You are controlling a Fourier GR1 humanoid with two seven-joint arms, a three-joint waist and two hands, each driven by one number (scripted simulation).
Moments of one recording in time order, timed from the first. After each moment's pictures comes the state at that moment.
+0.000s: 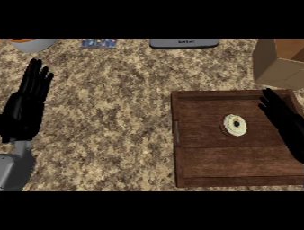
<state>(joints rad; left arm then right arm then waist) -0.22 0.36 -0.05 -1.51 0.34 0.22 -0.03 -0.07 -0.54 0.15 -1.49 -0.44 0.03 0.06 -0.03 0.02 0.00</state>
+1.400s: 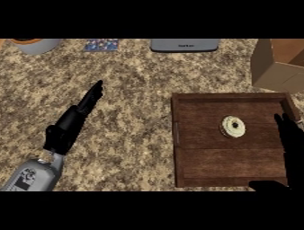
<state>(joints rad) -0.22 0.36 -0.34 -1.52 0.14 0.10 0.04 0.09 -0.74 0.49 -1.99 0.73 -0.29 0.87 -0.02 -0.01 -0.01</state>
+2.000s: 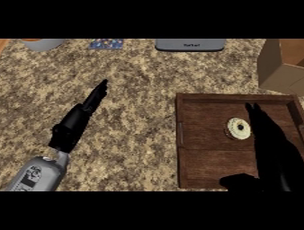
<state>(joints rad) -0.23 0.32 -0.34 -1.50 0.11 0.07 0.04 -0.13 -0.50 0.53 -2.09 0.73 0.01 1.15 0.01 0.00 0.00</state>
